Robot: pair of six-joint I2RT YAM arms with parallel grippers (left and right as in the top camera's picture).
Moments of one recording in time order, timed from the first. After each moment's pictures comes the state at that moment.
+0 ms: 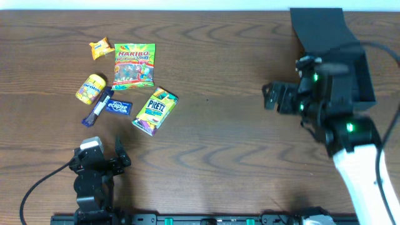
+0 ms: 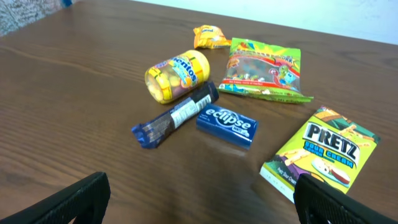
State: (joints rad) left arm 0.09 0.01 0.14 -0.49 -0.13 -0.12; right arm 0.14 1.20 1.13 -0.73 -0.12 0.28
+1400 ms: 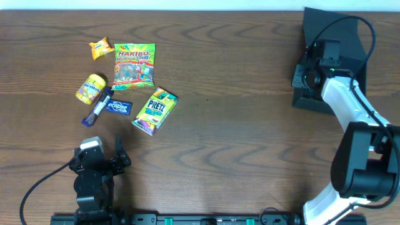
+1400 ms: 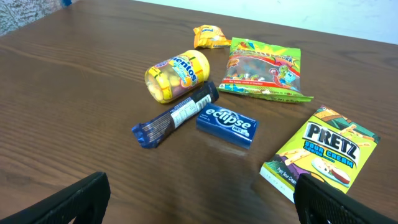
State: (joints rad) left arm 0.09 0.01 0.14 -0.49 -0.13 -0.12; right arm -0.08 1.85 1.24 -0.42 0.05 0.13
